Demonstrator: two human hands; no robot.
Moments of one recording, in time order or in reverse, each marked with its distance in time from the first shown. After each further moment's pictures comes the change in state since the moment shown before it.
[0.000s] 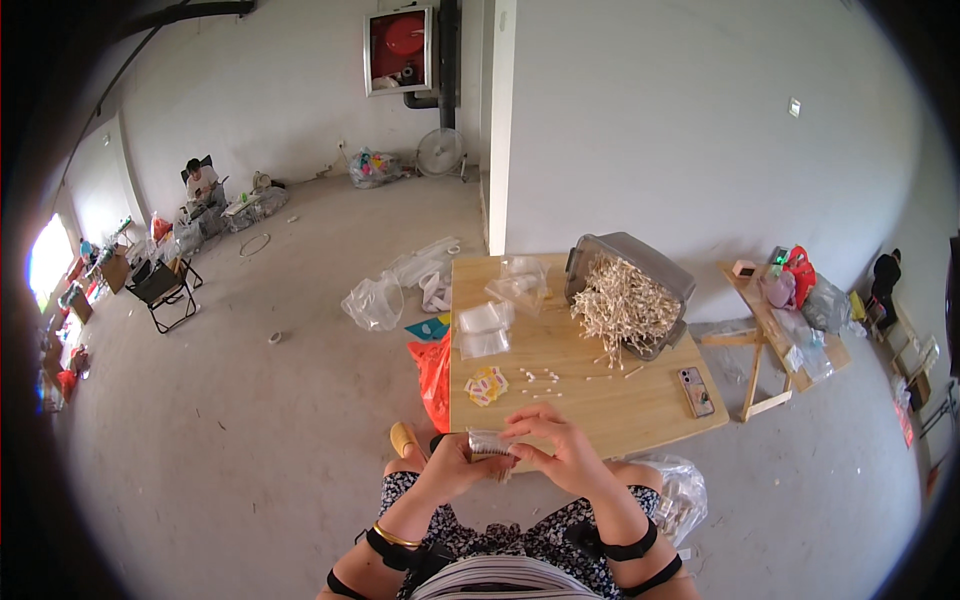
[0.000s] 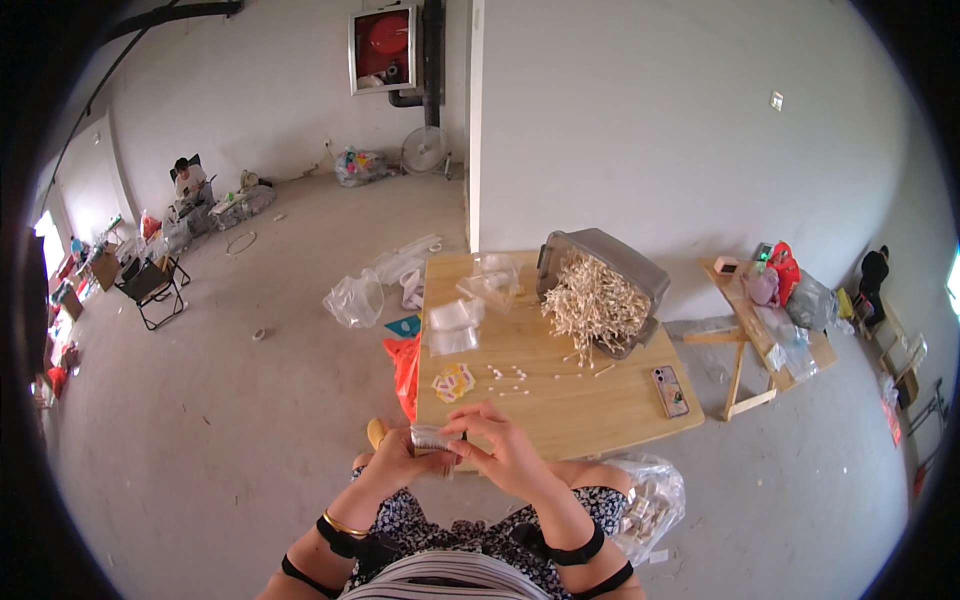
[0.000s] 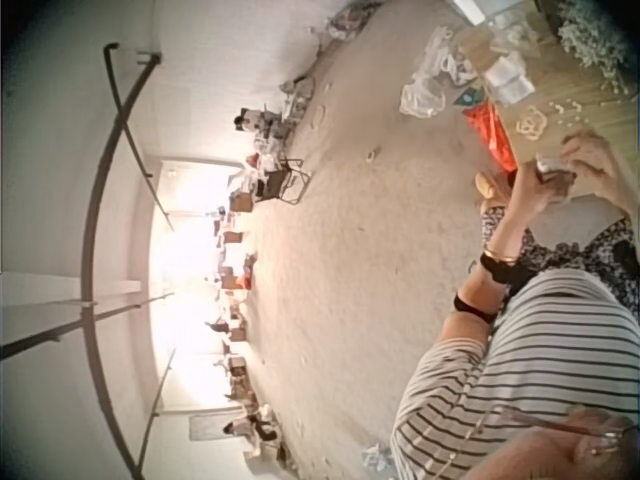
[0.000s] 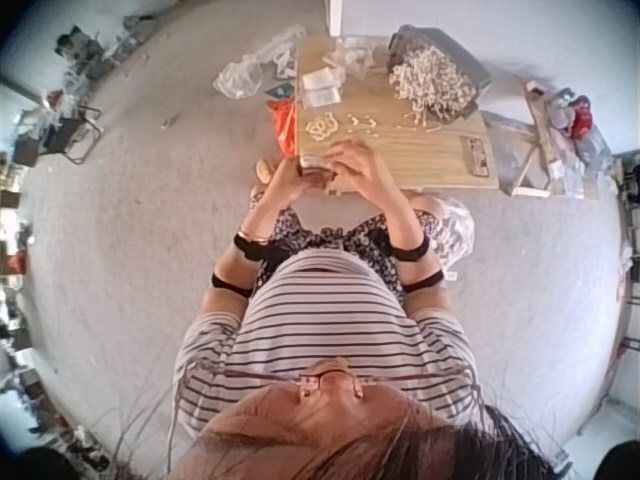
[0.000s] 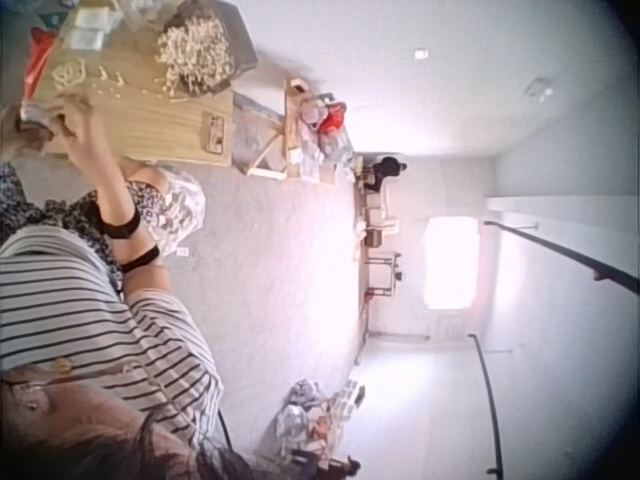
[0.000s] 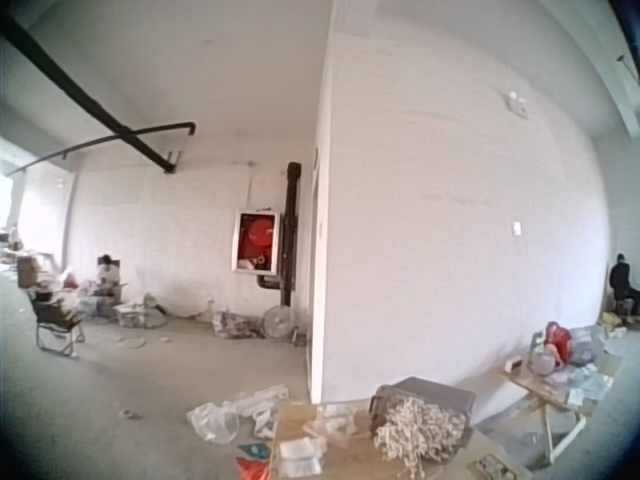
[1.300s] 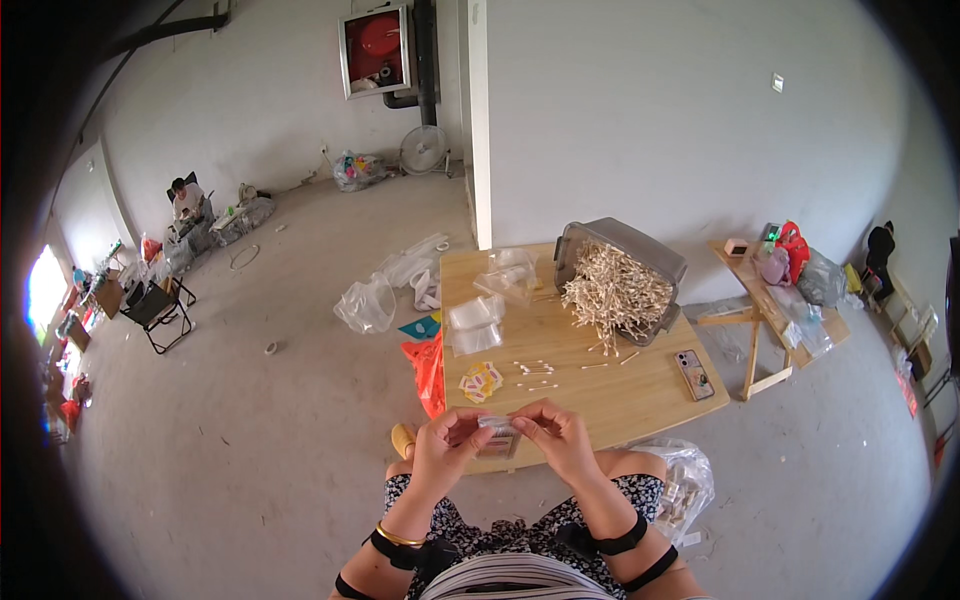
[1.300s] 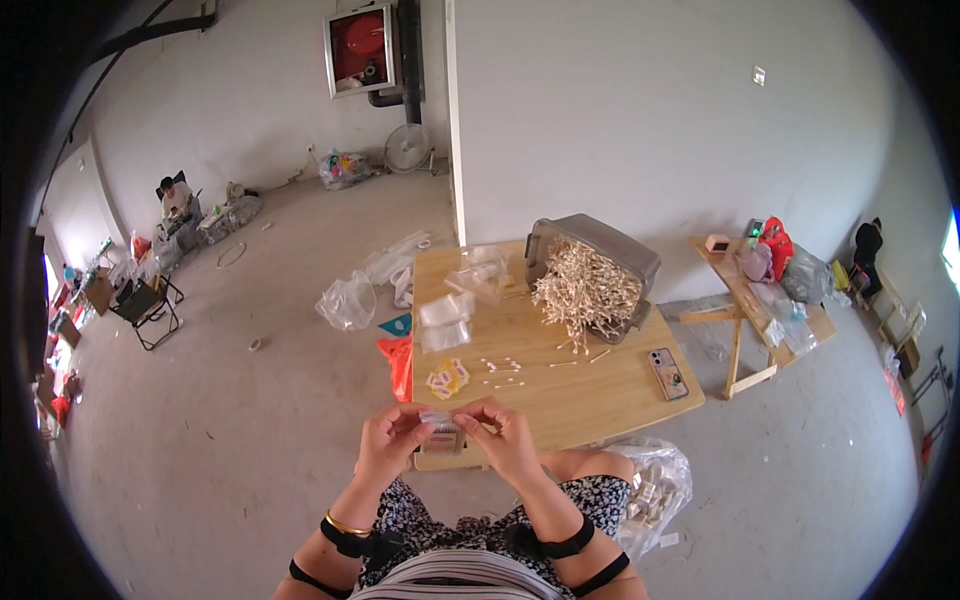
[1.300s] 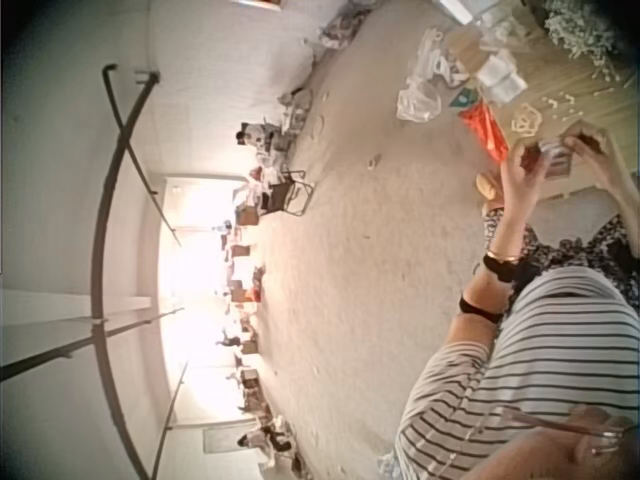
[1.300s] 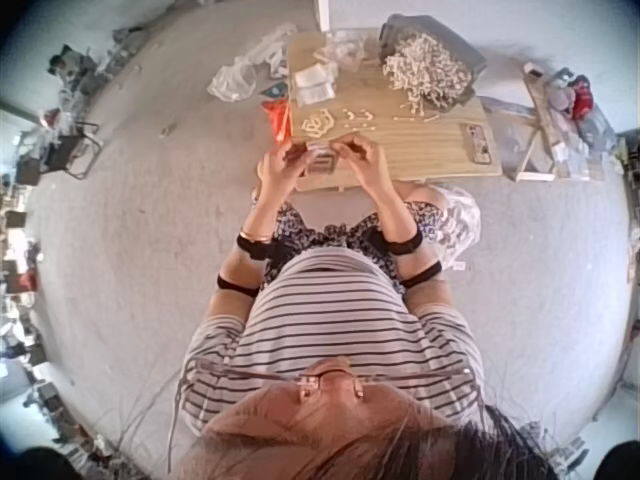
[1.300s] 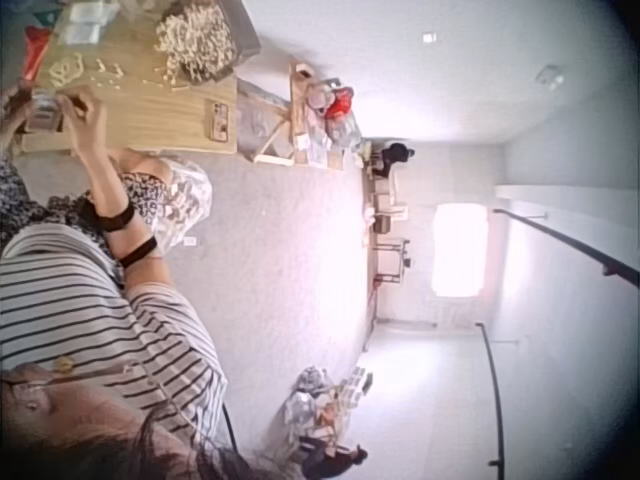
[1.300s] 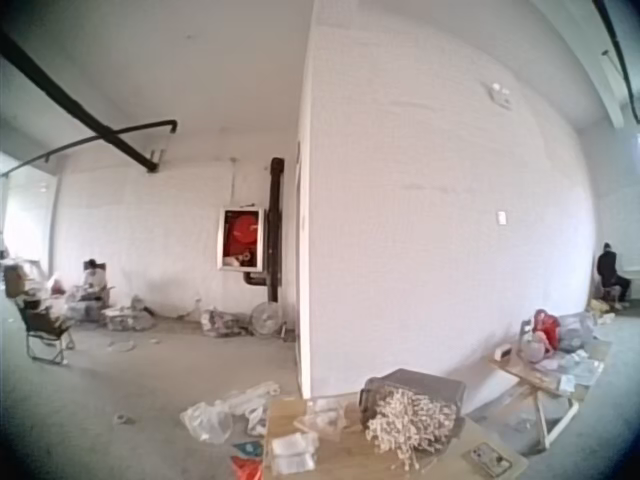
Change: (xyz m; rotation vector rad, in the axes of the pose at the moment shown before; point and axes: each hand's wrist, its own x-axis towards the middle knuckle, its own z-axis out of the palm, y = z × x) left_hand 0.013 0.005 0.004 0.061 0.258 0.198; right_hand -0.015 0.060 0.025 0.459 0.215 0.371
